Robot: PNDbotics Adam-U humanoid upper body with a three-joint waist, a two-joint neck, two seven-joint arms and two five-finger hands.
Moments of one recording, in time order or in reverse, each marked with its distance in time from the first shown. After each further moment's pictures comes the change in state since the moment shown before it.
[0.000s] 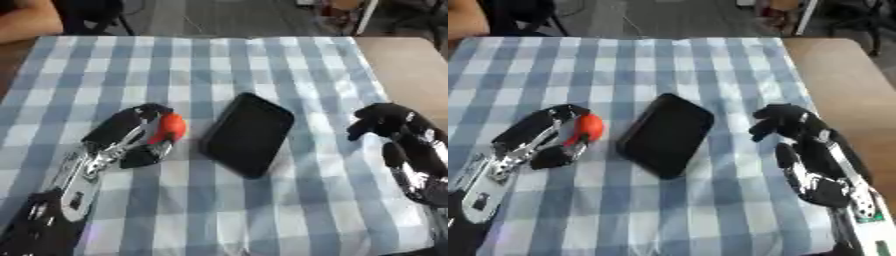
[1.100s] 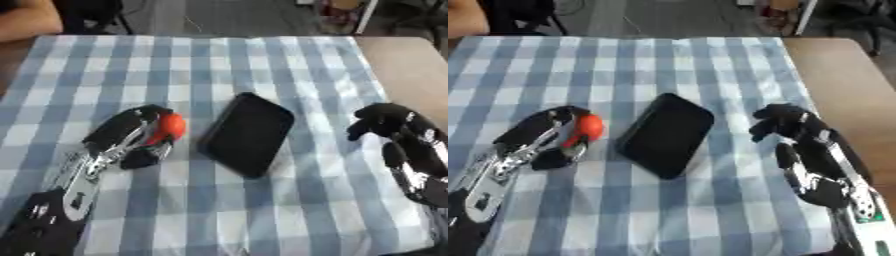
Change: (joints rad) left arm -0.012 0.000 0.000 0.046 -0.026 -0.015 0.026; right arm 0.000 0.000 0.000 0.000 0.000 0.000 0.000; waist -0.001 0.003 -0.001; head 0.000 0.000
